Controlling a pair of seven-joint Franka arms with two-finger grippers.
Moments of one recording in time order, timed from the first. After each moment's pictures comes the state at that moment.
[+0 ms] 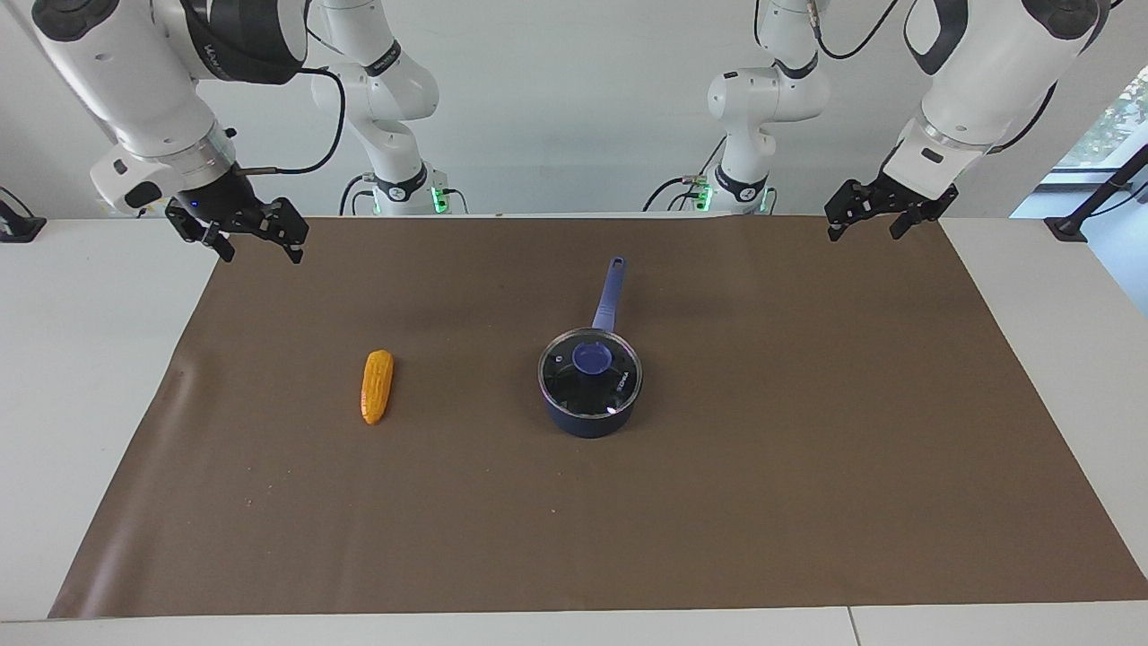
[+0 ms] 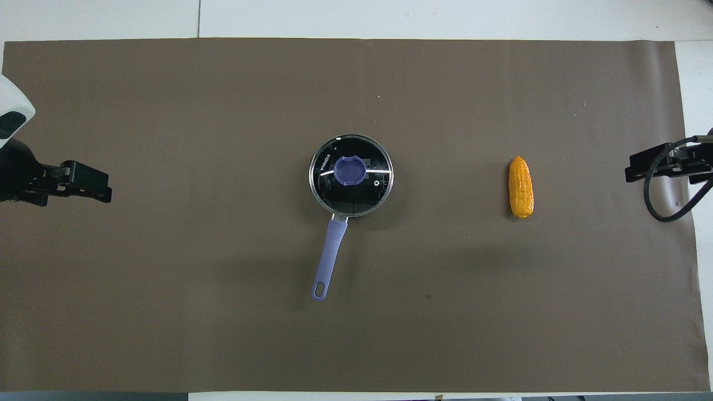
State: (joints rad) left arm -0.03 -0.04 -0.08 -1.63 -0.03 1.47 -0.08; right arm -0.04 -0.01 -0.02 -1.64 0.00 1.57 0.00
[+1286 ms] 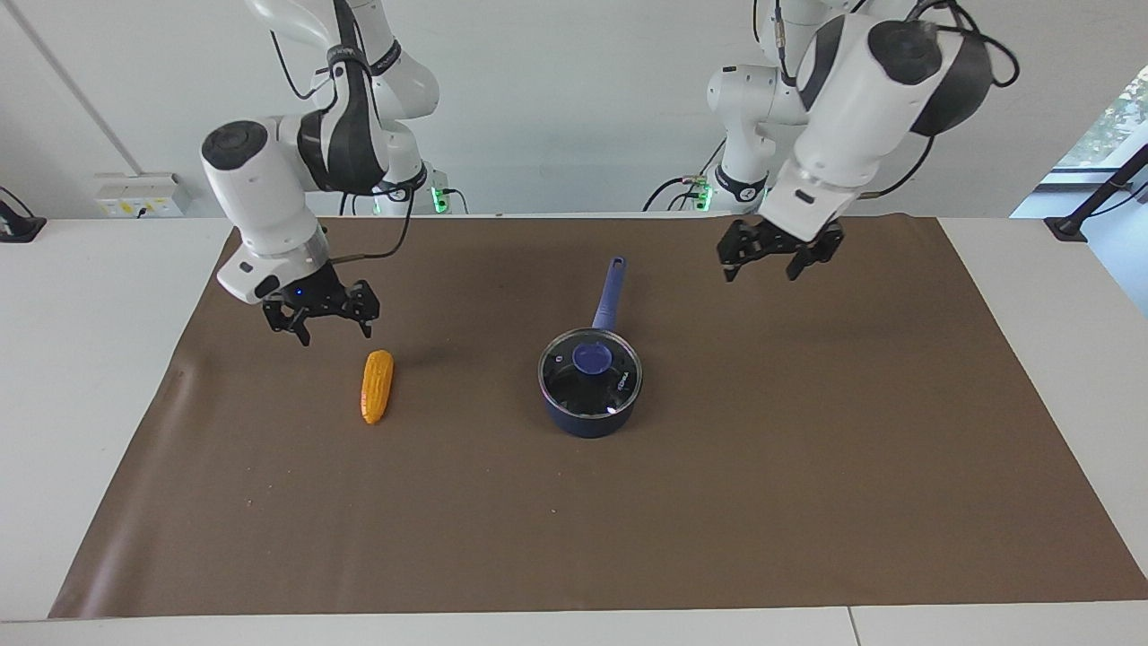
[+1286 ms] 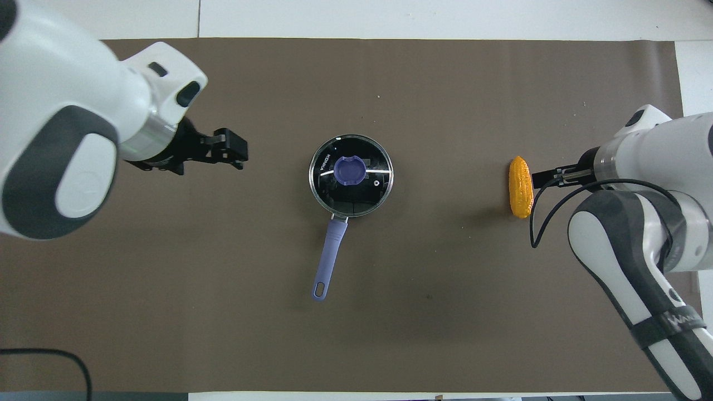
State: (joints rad) left arm -0.34 0.21 -0.09 -1.46 -0.08 1.63 -0.41; right arm 0.03 0.04 0.00 -2.11 0.02 2.23 -0.10
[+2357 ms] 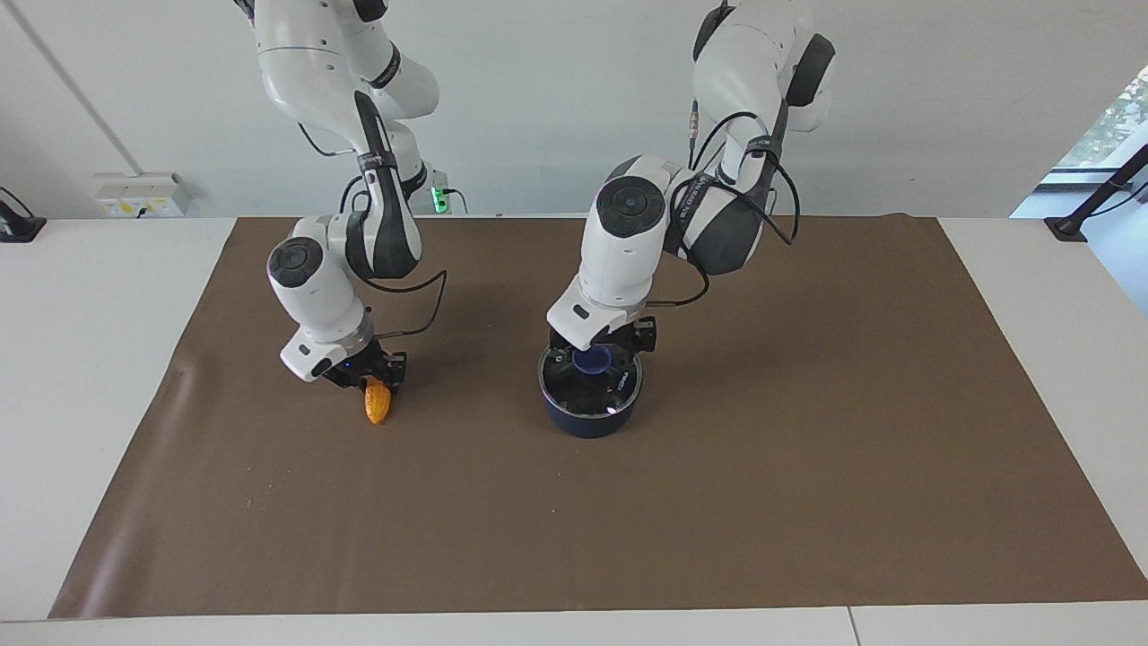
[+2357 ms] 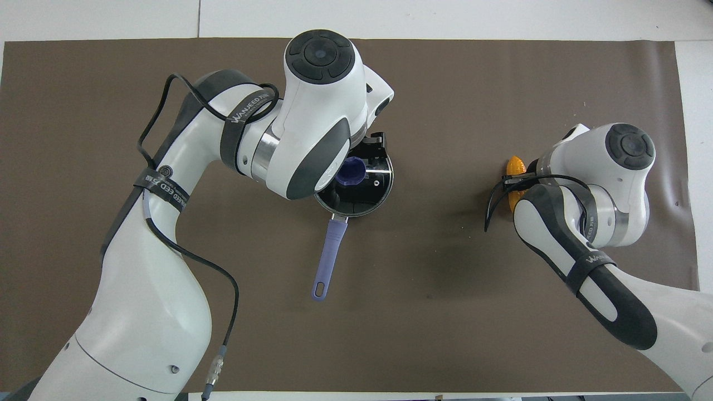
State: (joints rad) left arm -0.58 0.62 -0.09 -1.16 -0.03 1.74 -0.54; right arm 0.05 0.27 0.02 -2.09 0.05 2.35 -0.03
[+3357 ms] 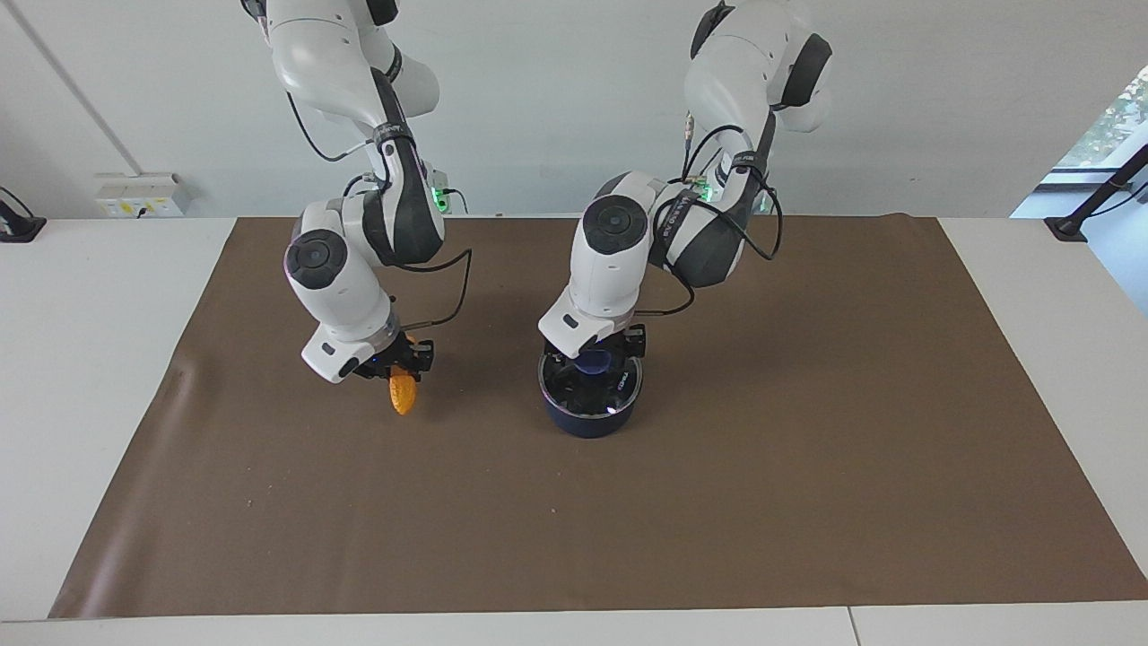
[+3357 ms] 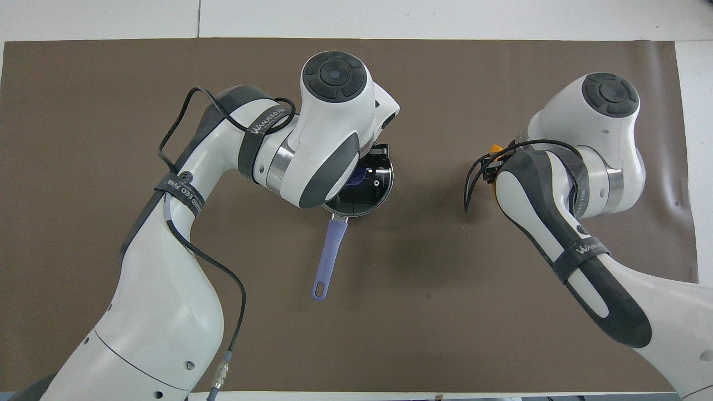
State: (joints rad) left arm -0.59 0.62 -0.09 -1.22 -0.03 1.78 -0.54; right arm 0.13 0.30 0.02 -1.86 0.05 2.05 0.04
